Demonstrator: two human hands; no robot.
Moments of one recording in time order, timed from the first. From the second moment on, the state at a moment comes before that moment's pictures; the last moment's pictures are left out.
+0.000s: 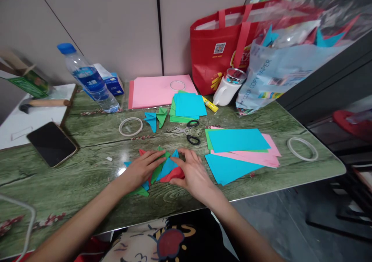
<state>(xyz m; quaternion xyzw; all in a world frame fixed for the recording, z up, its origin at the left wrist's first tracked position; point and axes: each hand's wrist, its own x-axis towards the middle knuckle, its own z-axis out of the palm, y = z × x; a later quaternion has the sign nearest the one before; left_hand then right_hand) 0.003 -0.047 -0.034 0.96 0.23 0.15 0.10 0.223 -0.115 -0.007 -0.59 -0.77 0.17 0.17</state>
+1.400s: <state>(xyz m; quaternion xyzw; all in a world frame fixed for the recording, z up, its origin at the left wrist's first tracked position) 0.004 -0.050 -0.027 0.95 0.23 0.17 0.13 0.207 -0.079 0.001 -0.65 -0.73 0.19 0.13</state>
